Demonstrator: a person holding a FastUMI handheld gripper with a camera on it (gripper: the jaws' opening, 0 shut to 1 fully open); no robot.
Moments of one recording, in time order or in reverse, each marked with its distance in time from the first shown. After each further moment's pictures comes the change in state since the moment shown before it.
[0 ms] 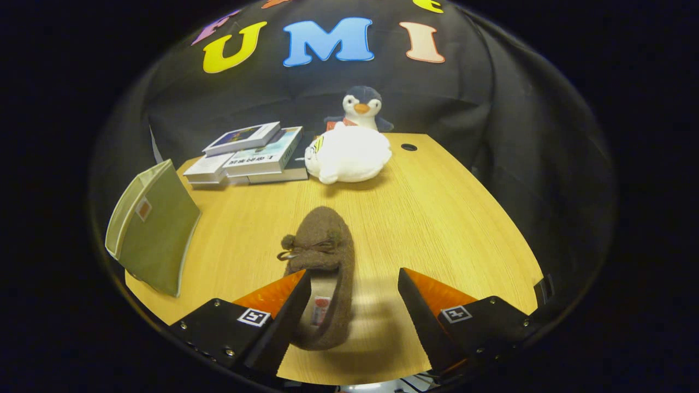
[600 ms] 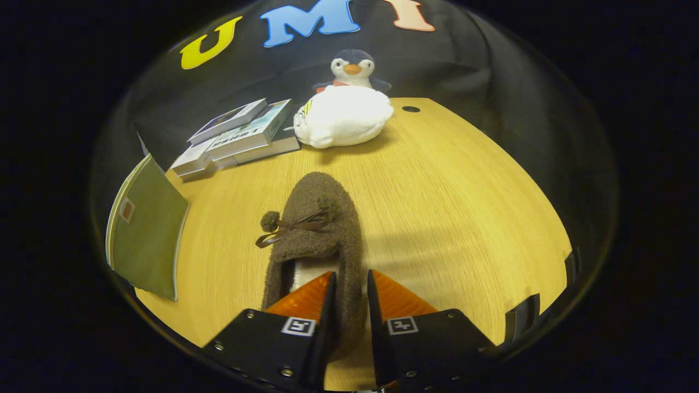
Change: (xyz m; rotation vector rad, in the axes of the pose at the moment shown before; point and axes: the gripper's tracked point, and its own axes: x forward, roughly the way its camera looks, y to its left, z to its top) arm 0.036 0.016 -0.029 0.119 0.129 0.048
